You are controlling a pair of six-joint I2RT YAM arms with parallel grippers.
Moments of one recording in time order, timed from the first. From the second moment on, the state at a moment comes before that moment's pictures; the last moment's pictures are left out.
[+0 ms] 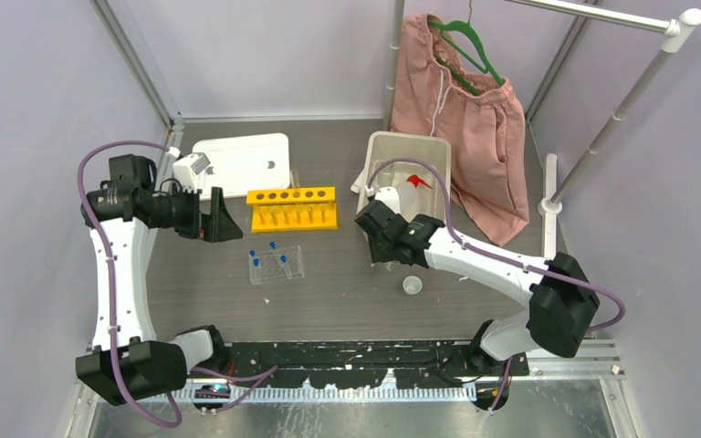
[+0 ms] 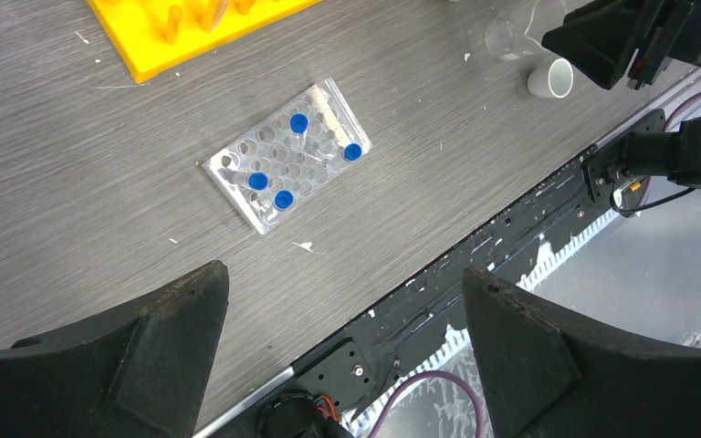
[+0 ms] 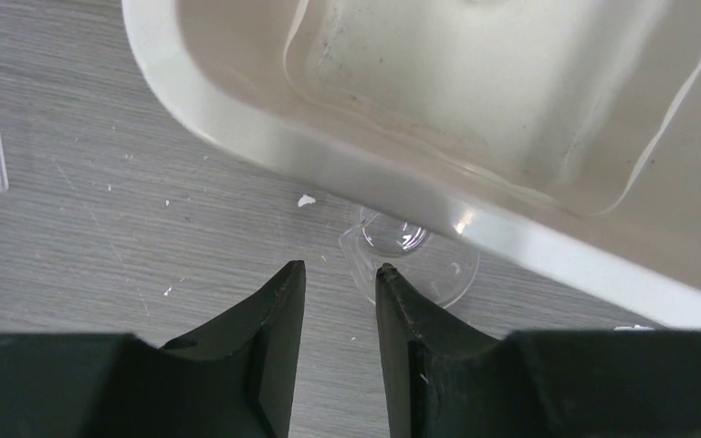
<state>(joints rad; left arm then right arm) 0.25 1.15 1.34 -1.32 0.75 0.37 0.89 1.41 1.03 -0.66 0.39 0.56</state>
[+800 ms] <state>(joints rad) 0.25 1.15 1.34 -1.32 0.74 0.37 0.89 1.45 0.98 -0.66 0.42 0.56</state>
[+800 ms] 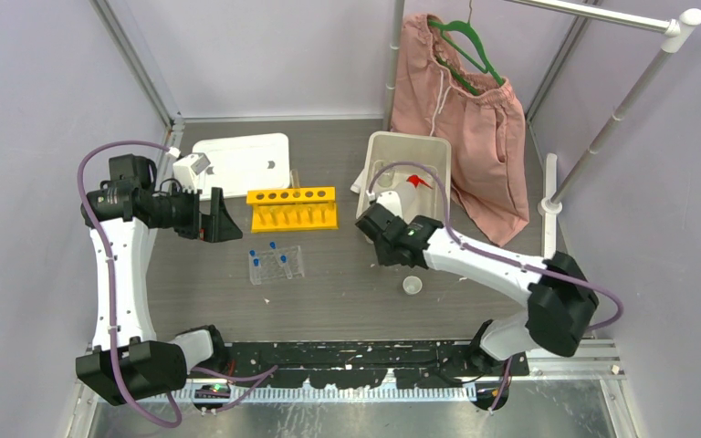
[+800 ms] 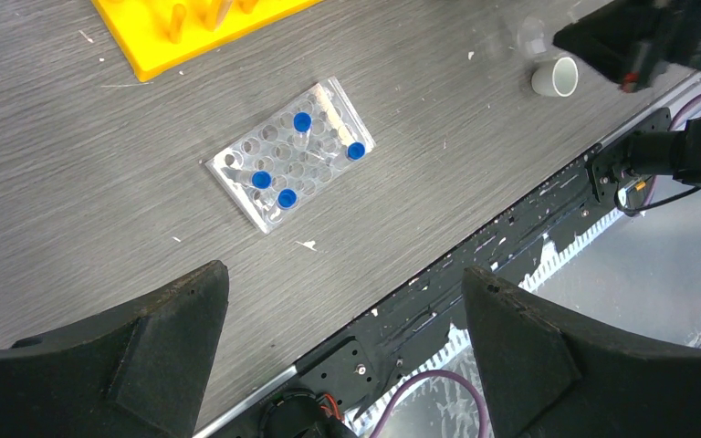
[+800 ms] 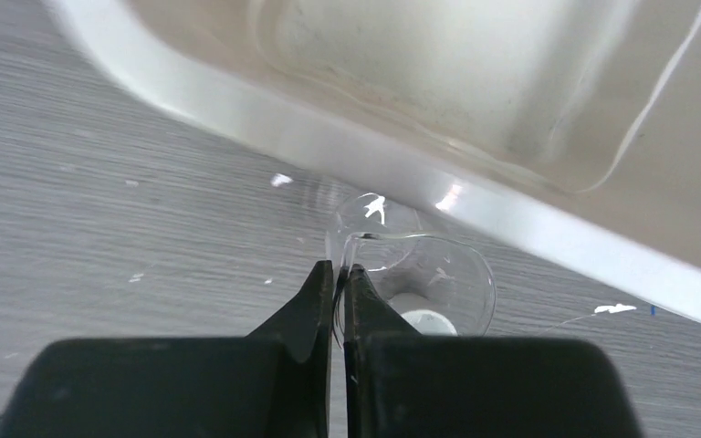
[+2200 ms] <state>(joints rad) 0.25 1.14 1.34 -1.33 0.73 0.39 0.51 1.76 1.40 -0.85 0.29 0.42</state>
